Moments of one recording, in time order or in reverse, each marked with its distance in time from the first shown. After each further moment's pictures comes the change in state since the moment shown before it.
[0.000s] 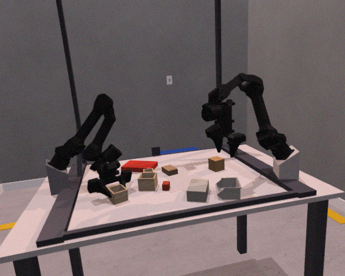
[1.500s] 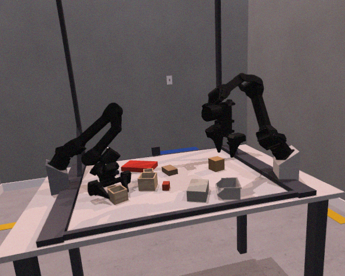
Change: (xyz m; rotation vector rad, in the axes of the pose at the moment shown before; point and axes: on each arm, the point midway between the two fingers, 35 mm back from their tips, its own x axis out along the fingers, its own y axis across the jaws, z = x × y) left arm 0.000 0.000 0.000 0.000 0.000 0.000; right arm -0.001 0.002 -0.006 0.018 -0.101 0.017
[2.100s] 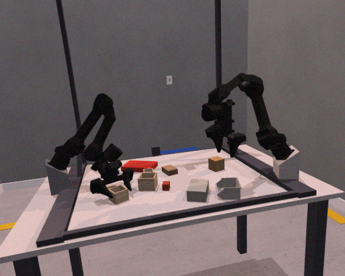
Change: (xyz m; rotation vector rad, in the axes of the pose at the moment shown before) left arm 0.000 0.000 0.000 0.000 0.000 0.000; right arm 0.008 0.008 0.011 -0.003 0.107 0.031
